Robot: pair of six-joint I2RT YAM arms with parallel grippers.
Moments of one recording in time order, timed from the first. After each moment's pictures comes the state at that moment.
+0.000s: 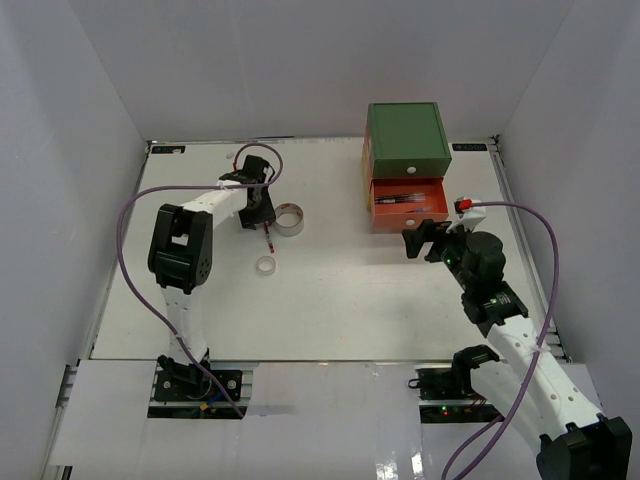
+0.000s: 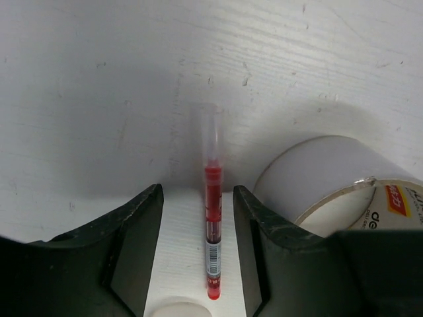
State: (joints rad) left arm -0.29 2.05 1.49 -0.57 -0.16 -0.53; right arm 0.32 0.70 0.51 0.01 -0.03 0.24
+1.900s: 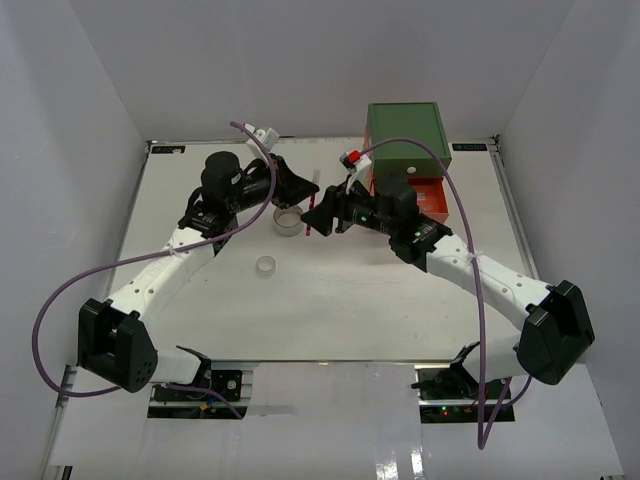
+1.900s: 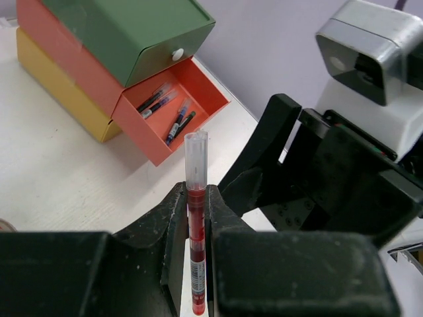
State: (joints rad) left arm -0.42 1.34 1.12 0.13 0.60 -0.46; right arm 0.75 1.37 1.08 0.13 -0.32 0.36
